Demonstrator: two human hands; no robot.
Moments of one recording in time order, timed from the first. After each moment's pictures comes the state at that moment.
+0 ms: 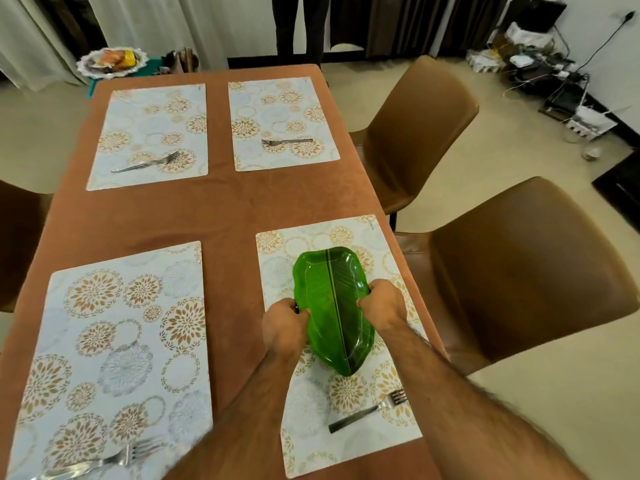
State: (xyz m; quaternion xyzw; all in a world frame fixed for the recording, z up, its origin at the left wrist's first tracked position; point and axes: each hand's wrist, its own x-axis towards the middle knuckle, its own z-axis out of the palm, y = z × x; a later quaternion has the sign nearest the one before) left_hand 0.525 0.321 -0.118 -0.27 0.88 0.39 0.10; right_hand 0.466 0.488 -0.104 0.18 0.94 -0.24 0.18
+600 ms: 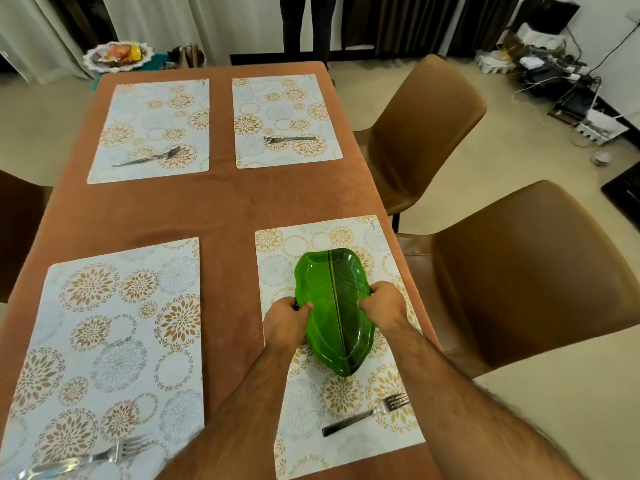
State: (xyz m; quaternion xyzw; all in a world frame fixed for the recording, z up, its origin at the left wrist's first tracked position) left_hand 0.516 0.326 -0.128 -0.29 0.82 0.47 0.14; right_hand 0.458 0.502 -0.117 0.17 0.91 -0.30 0.21
